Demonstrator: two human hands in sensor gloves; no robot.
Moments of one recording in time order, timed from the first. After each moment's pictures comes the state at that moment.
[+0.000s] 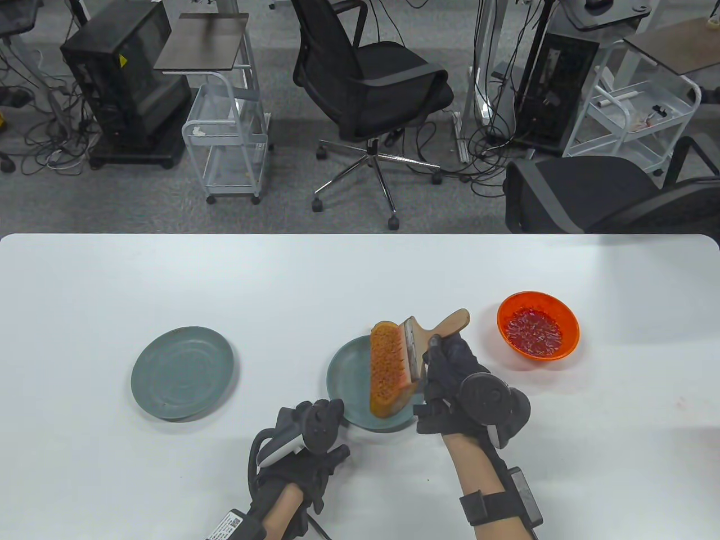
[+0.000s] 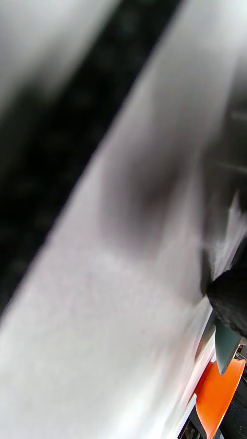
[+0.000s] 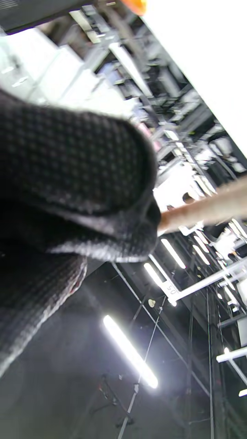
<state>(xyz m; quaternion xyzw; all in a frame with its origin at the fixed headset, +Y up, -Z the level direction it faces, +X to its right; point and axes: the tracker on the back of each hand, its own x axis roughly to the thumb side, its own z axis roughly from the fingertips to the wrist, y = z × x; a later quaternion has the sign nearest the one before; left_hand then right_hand) -0.127 -0.805 -0.288 -0.26 -0.14 0.13 0.95 0.156 -0.698 -0.328 0.01 -0.35 0.88 0.33</state>
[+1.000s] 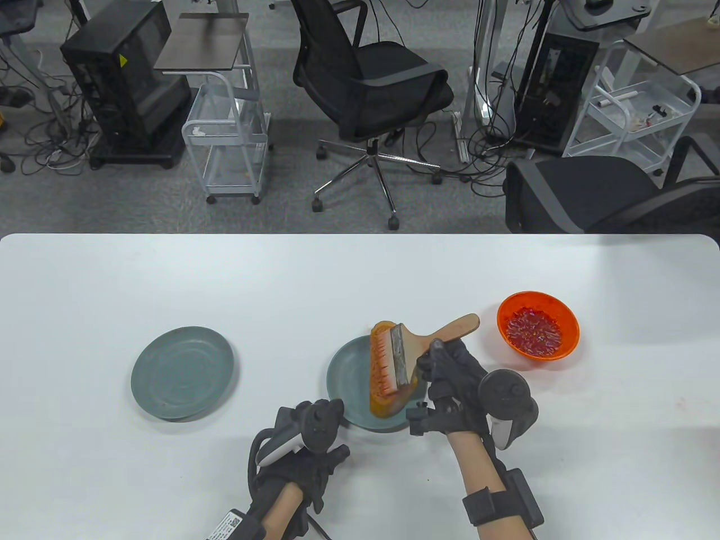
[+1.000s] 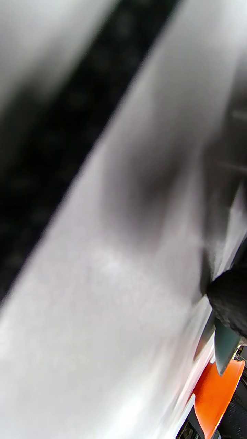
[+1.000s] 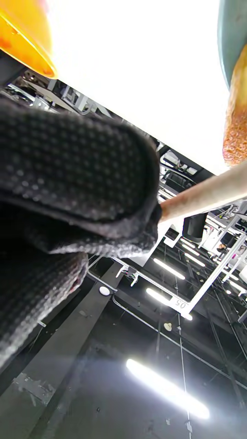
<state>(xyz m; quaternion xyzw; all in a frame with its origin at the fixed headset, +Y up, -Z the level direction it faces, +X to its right) -0.128 -0.805 -0.288 -0.26 -0.14 0.13 0.95 0.159 -0.731 -0.336 -0.05 -0.24 0.82 0.51</state>
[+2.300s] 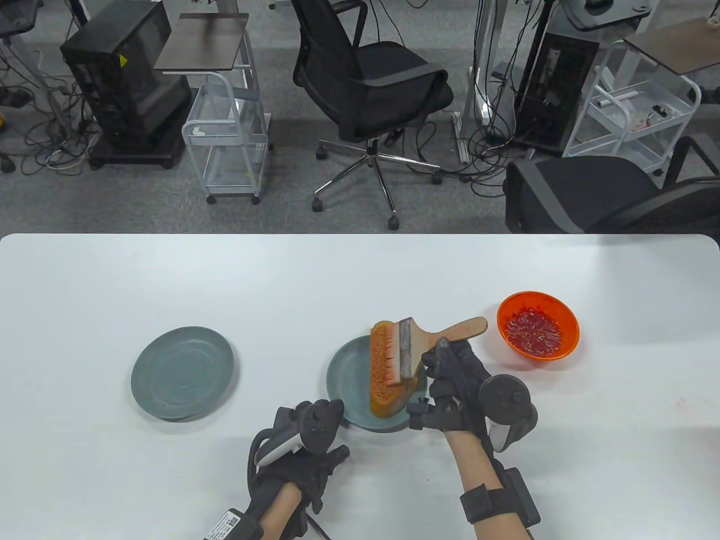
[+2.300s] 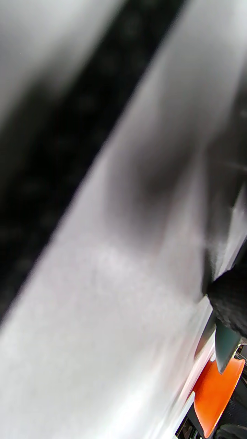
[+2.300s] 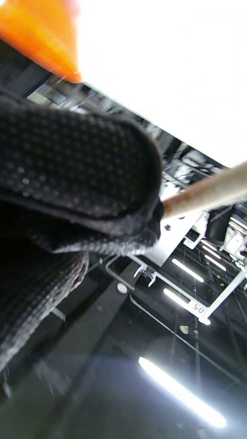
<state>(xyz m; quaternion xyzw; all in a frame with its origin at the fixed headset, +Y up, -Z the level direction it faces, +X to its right) -0.129 -0.806 -0.288 -0.27 -0.14 0.14 0.94 0.173 -0.729 -0.337 -0.06 -0.31 0.84 0.45</state>
